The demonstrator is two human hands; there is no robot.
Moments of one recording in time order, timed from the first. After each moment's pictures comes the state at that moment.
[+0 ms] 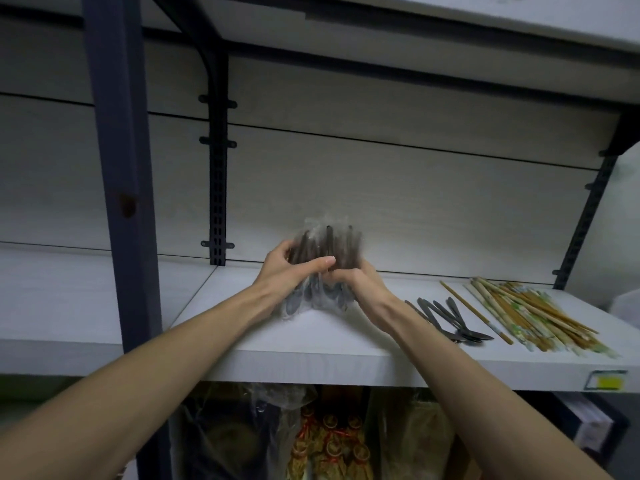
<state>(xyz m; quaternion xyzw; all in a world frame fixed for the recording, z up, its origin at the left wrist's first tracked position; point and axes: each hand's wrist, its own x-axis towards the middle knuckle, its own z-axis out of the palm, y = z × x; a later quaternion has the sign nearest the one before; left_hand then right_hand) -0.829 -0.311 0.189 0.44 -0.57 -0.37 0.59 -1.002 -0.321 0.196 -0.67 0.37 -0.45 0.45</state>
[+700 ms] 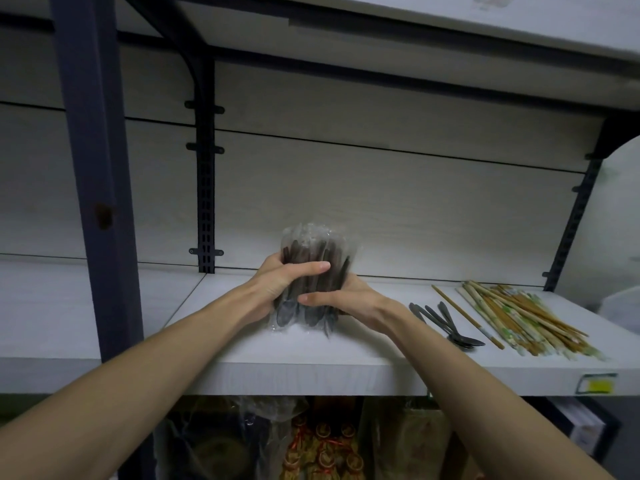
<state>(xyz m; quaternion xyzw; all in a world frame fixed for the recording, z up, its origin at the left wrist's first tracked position) -0.838 -0.310 0.203 0.39 -0.54 -0.51 0.55 -1.006 -0.331 0.196 -0.73 0.38 -0.34 0.46</state>
